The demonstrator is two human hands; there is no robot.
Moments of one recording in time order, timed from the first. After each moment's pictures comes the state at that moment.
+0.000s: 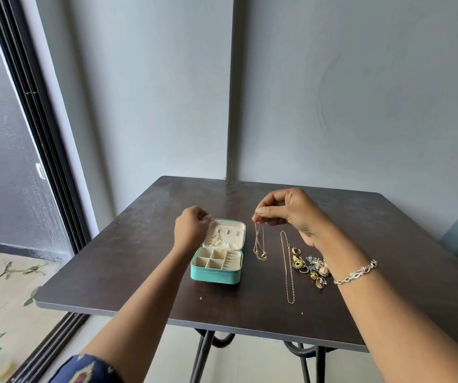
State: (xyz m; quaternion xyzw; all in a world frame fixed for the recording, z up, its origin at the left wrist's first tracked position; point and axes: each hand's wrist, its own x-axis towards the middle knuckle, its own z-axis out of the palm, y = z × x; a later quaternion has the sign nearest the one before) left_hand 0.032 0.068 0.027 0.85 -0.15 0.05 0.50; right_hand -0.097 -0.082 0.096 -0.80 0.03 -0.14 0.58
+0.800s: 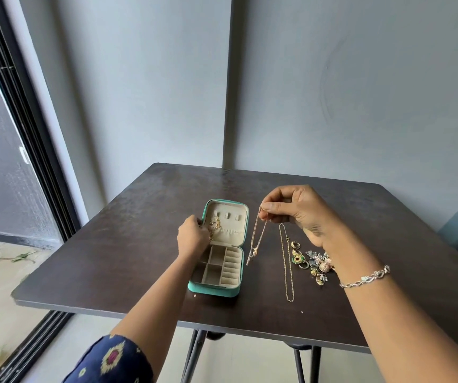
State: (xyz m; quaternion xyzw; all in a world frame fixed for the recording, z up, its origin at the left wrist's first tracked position) left_hand 0.058 0.040 -0.031 0.87 -0.08 0.00 0.49; right_hand -0.091 -0.096 0.083 -0.78 0.03 -0.14 0.61
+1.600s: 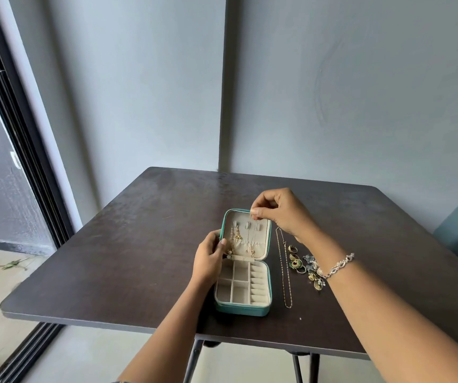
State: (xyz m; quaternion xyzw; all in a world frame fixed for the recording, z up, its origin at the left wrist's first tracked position) left_hand 0.025 0.024 -0.065 0.71 -0.23 -0.05 0.67; right_hand -0.054 -0.111 0.062 -0.88 0.04 -0.20 0.44
